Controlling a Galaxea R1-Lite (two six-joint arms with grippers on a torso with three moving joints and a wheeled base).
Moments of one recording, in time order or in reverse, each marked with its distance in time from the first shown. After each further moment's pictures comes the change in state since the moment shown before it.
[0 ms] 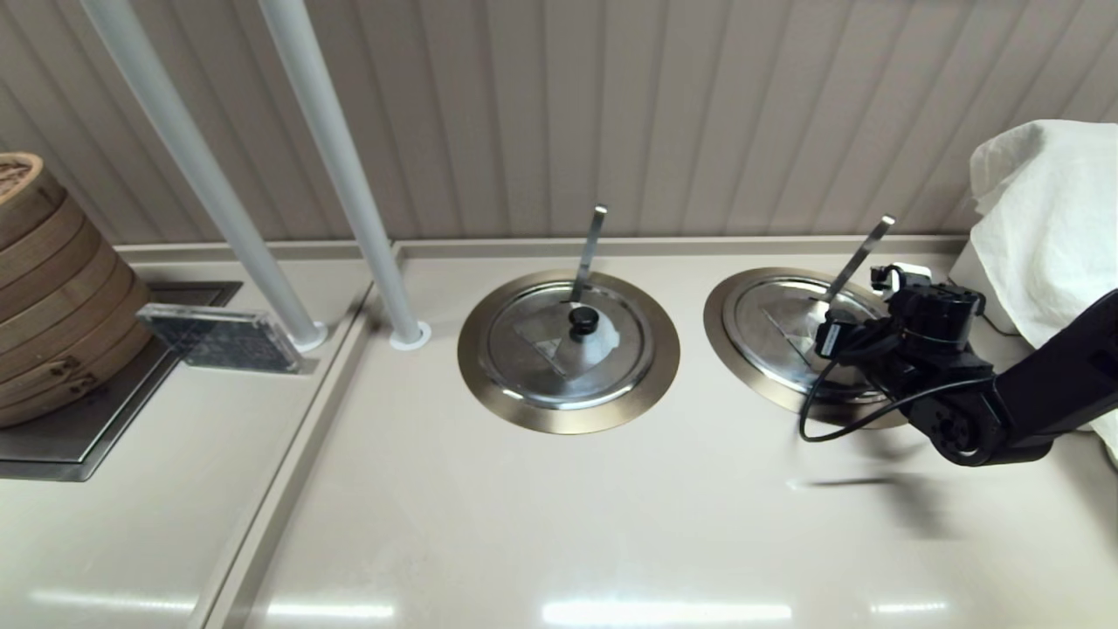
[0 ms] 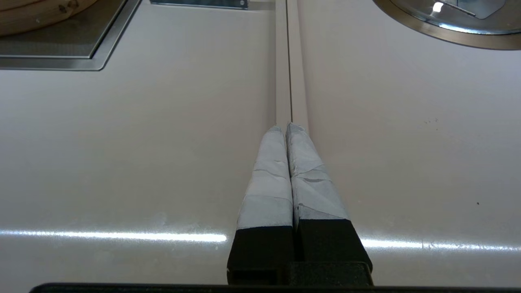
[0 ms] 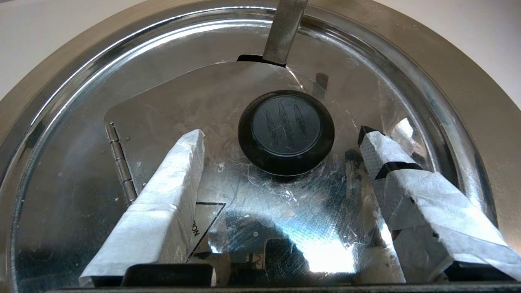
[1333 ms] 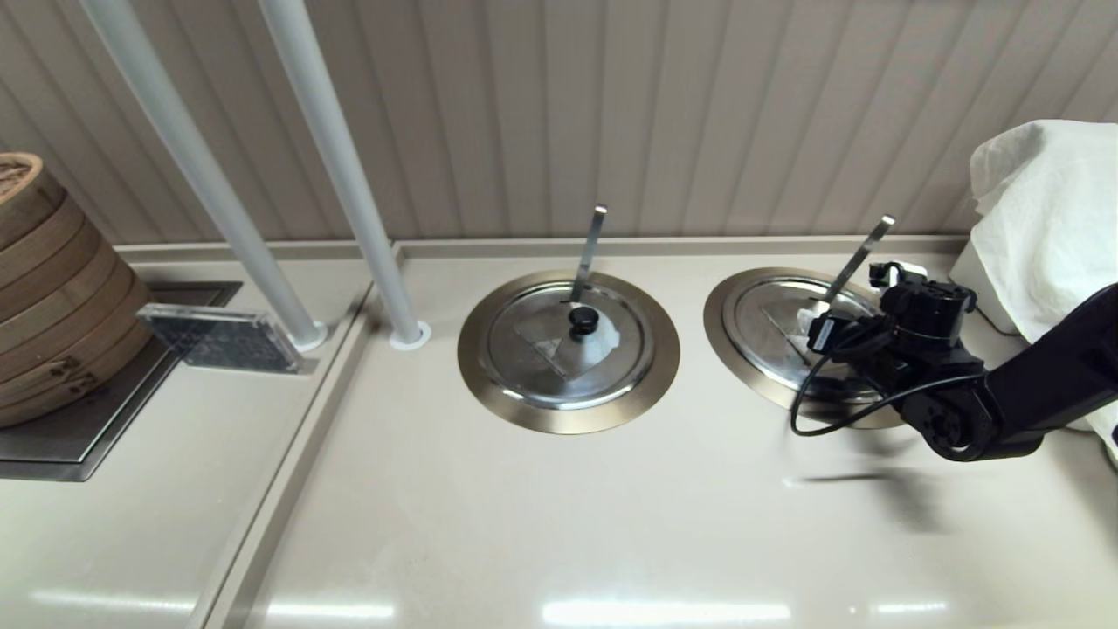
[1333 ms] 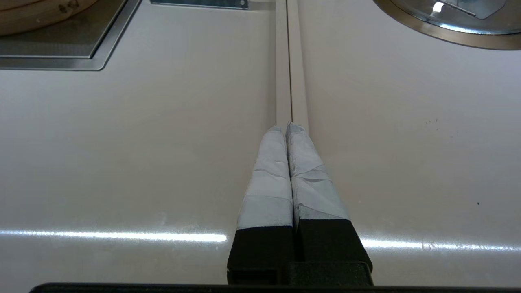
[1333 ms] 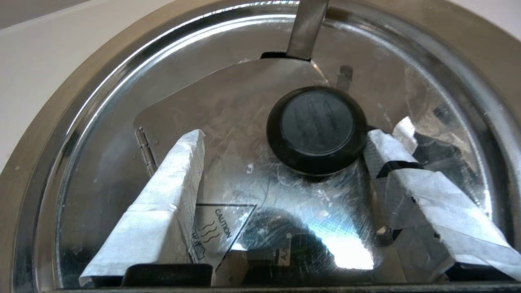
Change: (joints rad) left arm 0.000 0.000 0.000 0.000 0.000 0.000; right arm 0.015 0.009 -0.027 0.022 0.020 0.086
